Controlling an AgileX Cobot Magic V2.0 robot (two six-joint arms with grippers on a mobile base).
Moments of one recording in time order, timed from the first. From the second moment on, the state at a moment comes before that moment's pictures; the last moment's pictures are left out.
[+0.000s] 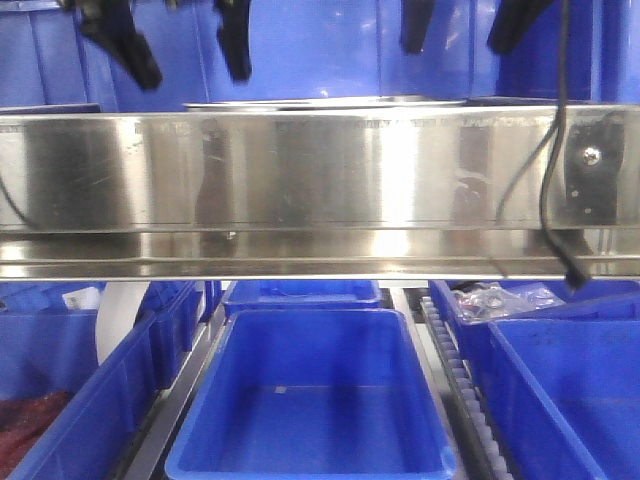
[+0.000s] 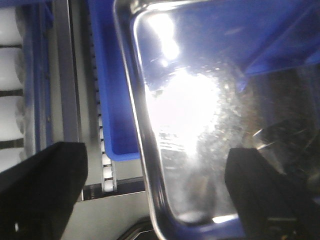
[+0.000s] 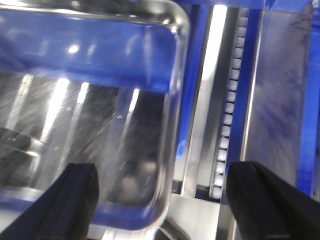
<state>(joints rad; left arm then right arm) -0.45 1.94 -1.89 0.03 1.06 -0.25 0.36 1.95 -2.00 -0.03 1.19 0.27</state>
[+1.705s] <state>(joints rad) -0.45 2.01 -2.06 0.08 1.23 -0.31 0.36 1.97 -2.00 -0.01 1.23 0.29</state>
